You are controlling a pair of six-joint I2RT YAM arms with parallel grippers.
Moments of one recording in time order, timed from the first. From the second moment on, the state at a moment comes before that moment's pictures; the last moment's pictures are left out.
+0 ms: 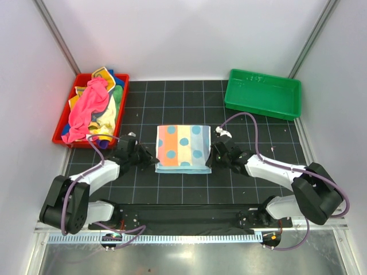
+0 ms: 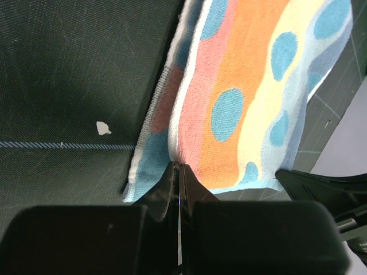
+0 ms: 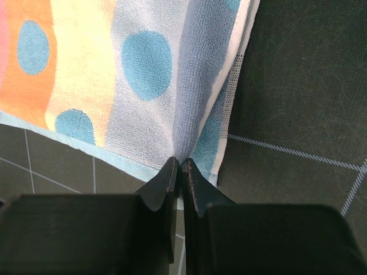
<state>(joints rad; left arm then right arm) -0.31 1.28 0.46 -0.01 0.27 -1.00 0.69 1.33 0.62 -0.14 0.03 0.69</state>
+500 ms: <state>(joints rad) -0.31 1.20 0.46 -0.06 0.27 -1.00 0.72 1.30 0.60 -0.15 0.05 0.70</state>
